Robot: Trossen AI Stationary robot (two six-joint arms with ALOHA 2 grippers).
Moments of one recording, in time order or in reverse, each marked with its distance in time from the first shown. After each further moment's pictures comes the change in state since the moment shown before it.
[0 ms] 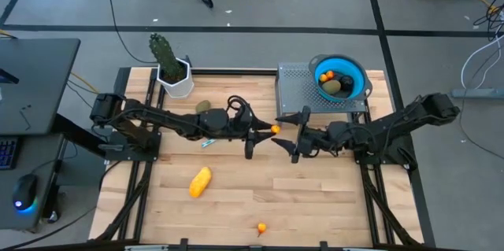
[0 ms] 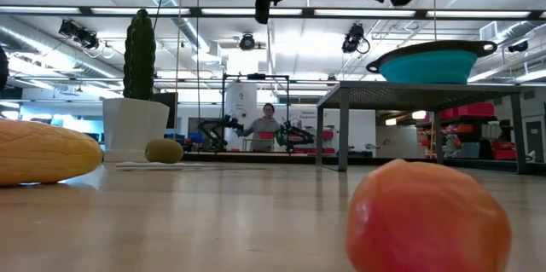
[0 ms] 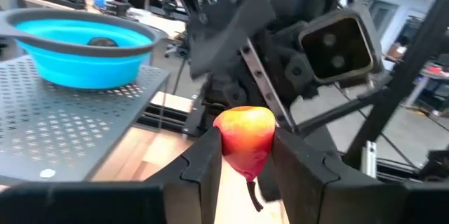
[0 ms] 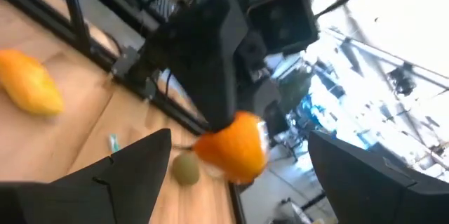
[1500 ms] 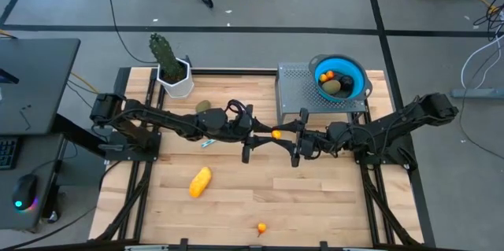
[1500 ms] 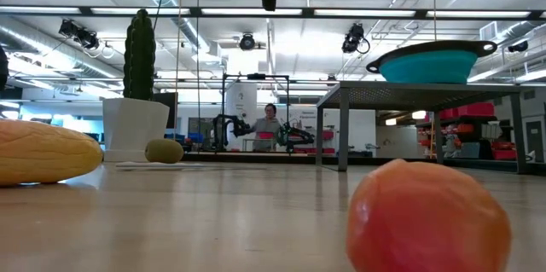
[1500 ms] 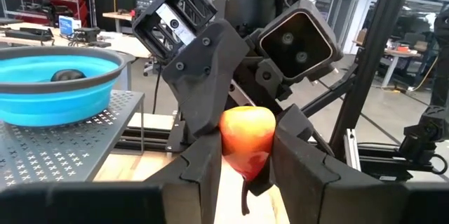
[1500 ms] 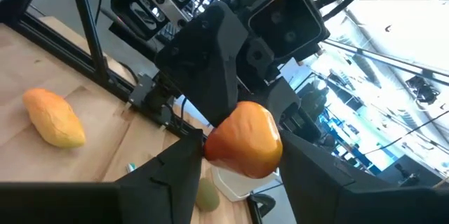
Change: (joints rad) left arm -0.010 0.002 0.000 0.053 0.096 0.131; right arm 0.000 0.021 0.000 0.059 -0.081 0.063
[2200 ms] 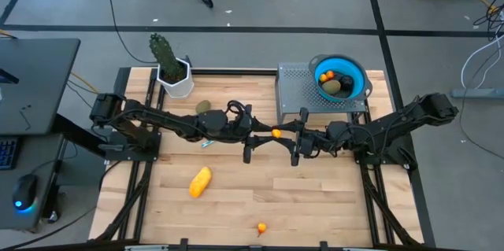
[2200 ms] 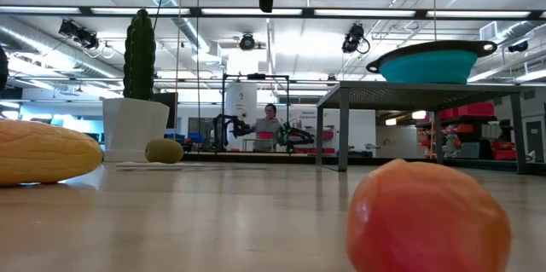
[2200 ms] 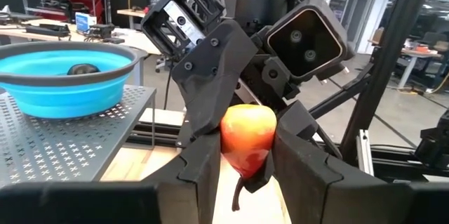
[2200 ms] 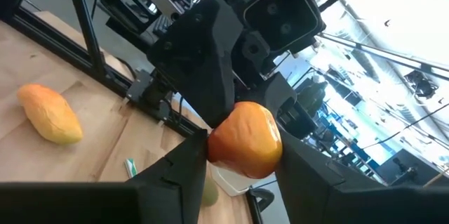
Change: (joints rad) left arm -0.001 0.000 0.001 -0.023 -0.069 -0.006; right arm 0.000 0.000 0.000 -0.005 0.005 0.006
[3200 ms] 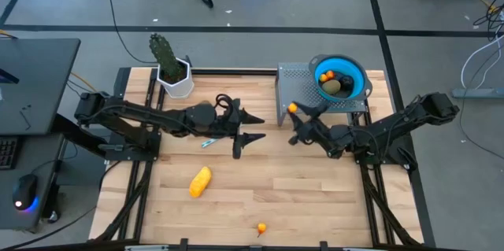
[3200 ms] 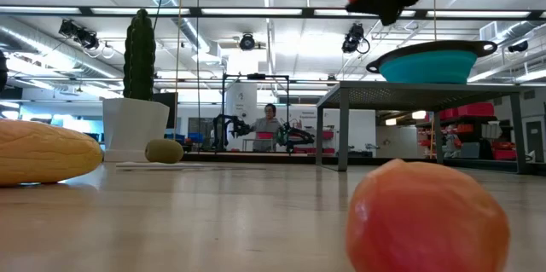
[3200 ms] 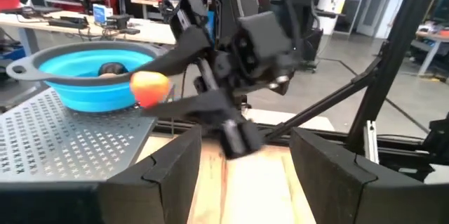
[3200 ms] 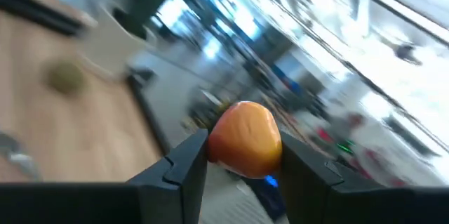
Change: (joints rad) left arm -0.015 -0.171 -0.002 -0.228 -0.041 0.016; right arm 0.039 -0.017 0.000 -0.040 0.728 -0.044
